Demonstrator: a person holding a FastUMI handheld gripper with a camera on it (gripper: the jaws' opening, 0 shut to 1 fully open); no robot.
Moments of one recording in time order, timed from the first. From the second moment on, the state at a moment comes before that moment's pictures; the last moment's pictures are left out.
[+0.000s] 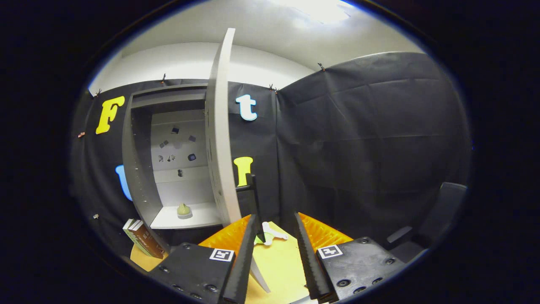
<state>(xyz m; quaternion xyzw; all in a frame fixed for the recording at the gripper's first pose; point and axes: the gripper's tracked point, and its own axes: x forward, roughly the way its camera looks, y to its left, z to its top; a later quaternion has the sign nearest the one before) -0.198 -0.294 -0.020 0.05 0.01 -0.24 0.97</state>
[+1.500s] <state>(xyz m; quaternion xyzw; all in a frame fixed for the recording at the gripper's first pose) -0.077 -0.094 -0.042 0.07 0.02 0.00 1.00</state>
